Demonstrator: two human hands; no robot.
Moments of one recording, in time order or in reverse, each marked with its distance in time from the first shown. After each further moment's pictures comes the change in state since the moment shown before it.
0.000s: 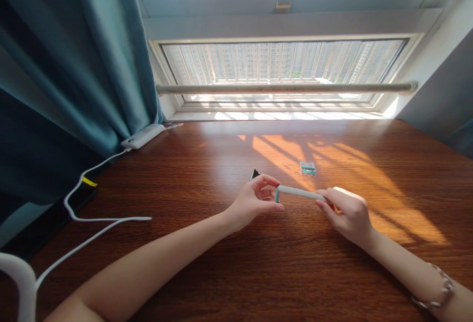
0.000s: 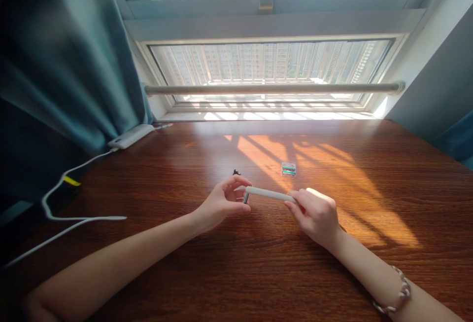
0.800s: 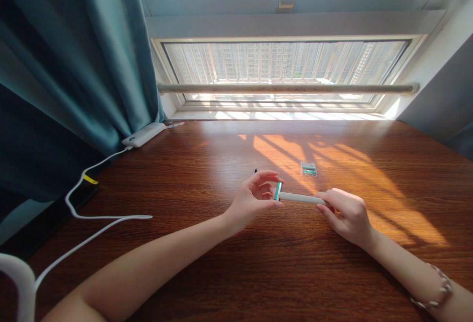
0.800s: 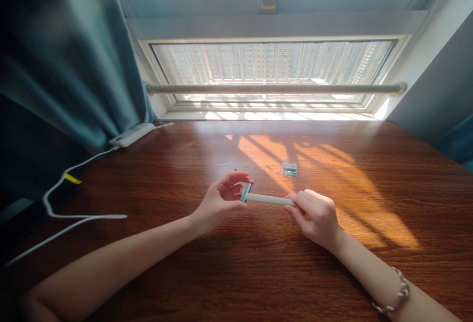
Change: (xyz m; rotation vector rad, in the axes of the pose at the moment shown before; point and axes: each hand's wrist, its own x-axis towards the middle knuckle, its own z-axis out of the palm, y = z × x) left_hand -0.004 0.006 0.005 0.001 0.070 0.137; right_hand 0.000 0.004 0.000 0.063 -0.036 -0.071
